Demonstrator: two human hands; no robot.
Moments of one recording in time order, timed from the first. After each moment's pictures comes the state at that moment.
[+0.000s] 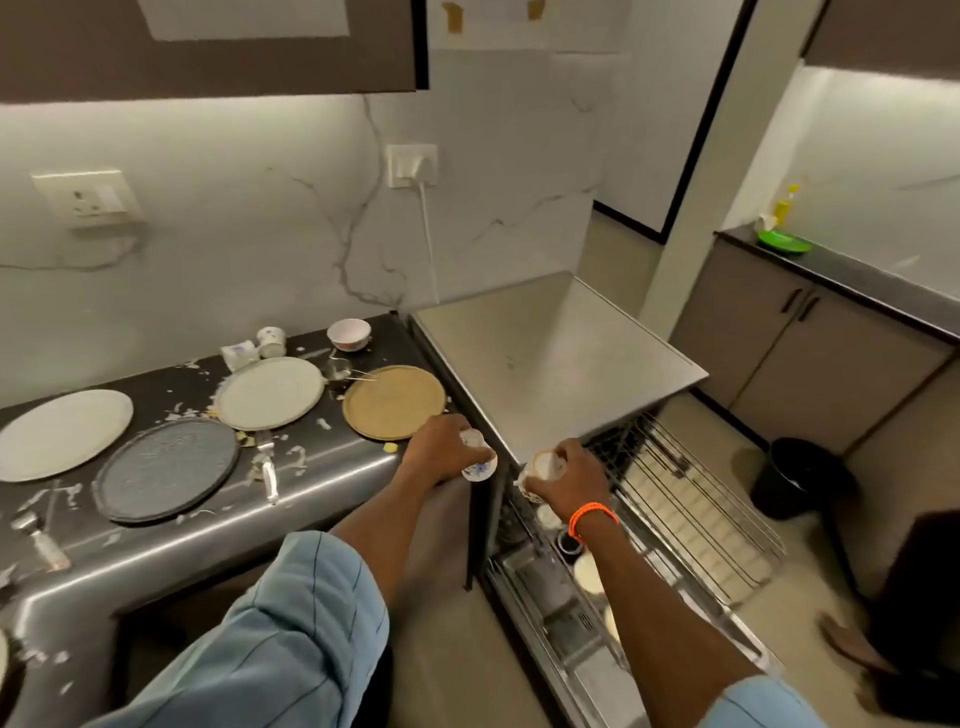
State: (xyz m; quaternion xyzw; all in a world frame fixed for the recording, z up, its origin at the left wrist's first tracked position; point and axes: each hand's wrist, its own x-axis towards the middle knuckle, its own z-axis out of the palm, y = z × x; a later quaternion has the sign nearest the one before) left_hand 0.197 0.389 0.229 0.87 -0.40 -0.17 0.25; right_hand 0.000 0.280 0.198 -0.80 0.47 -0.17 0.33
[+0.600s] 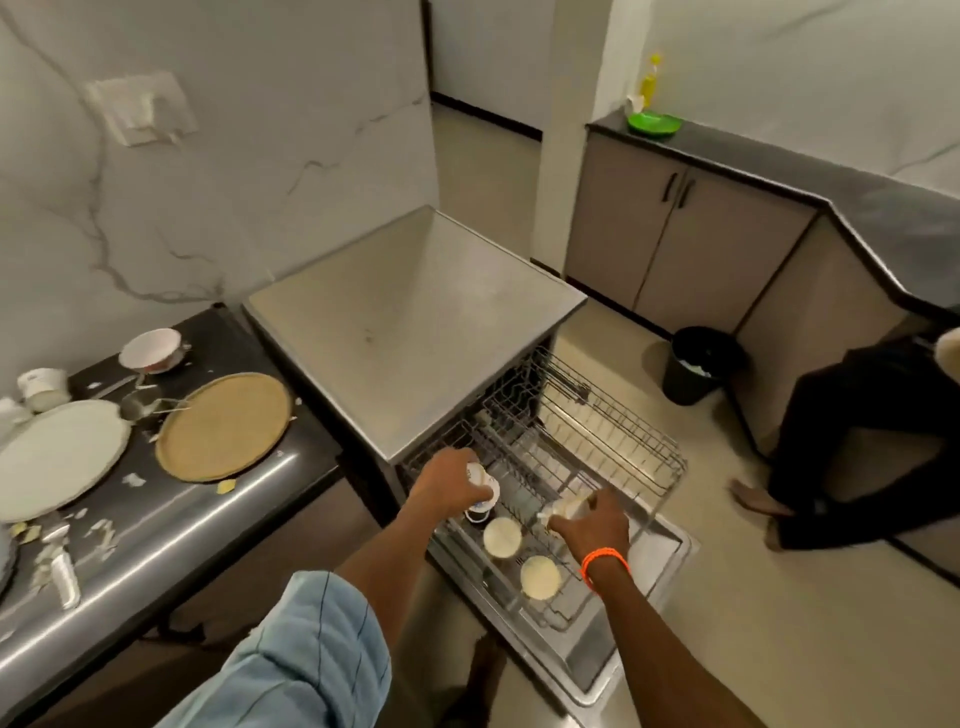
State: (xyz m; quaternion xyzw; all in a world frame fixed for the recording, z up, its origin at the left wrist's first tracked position) left_hand 0.050 0.225 0.126 0.79 -0.51 -0.32 0.11; right_hand -0.185 0.193 0.091 -0.57 0.69 -0.19 0.40
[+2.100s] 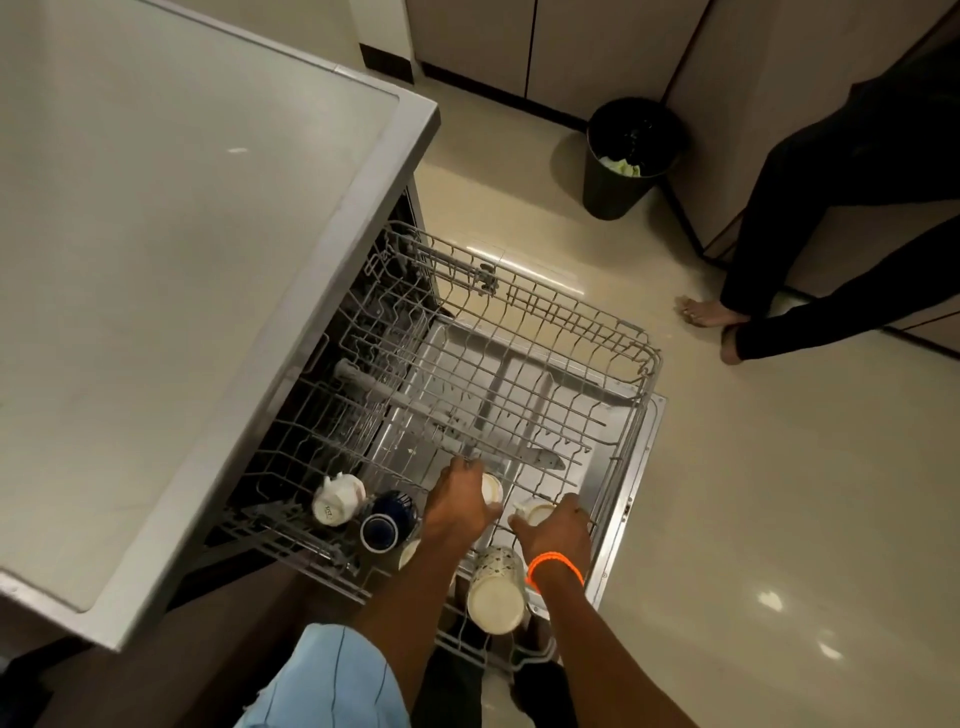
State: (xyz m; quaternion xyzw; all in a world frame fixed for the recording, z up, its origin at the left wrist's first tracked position) left_hand -0.054 0.070 -0.166 0.72 -0.58 -0.38 -0.11; right_hand -0.191 0.112 -0.166 -0.40 0.84 0.02 0.37
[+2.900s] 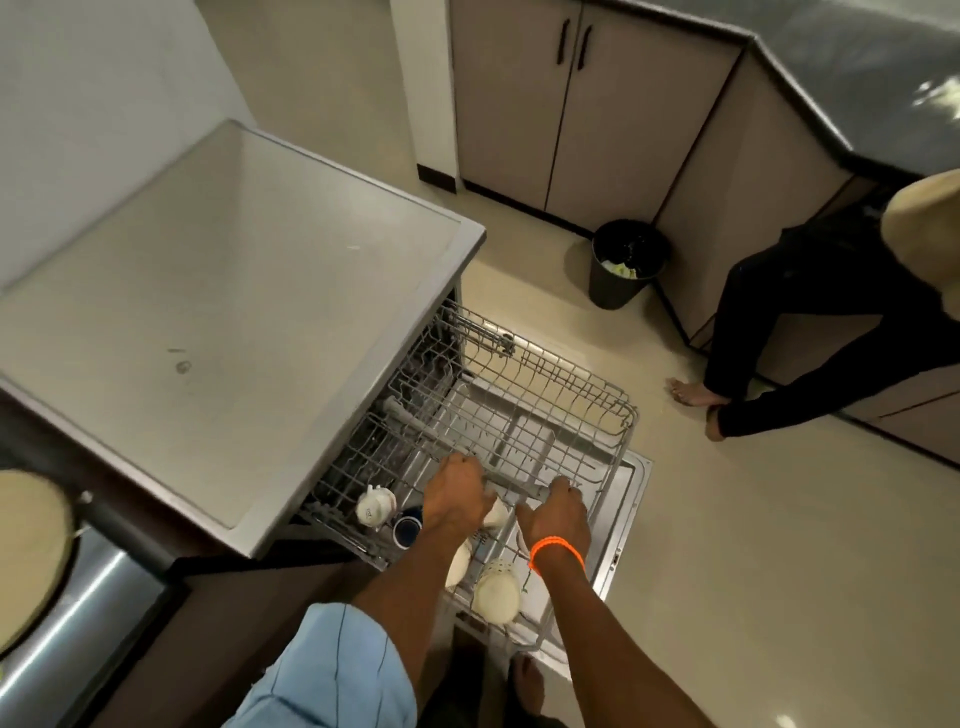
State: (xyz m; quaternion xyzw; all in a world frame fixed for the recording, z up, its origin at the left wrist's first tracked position) left_hand -0.033 0.077 -0.015 0.75 -0.60 -0.29 -0.02; right_hand -0.179 0.097 -0.021 -0.51 0.80 -0.03 0.32
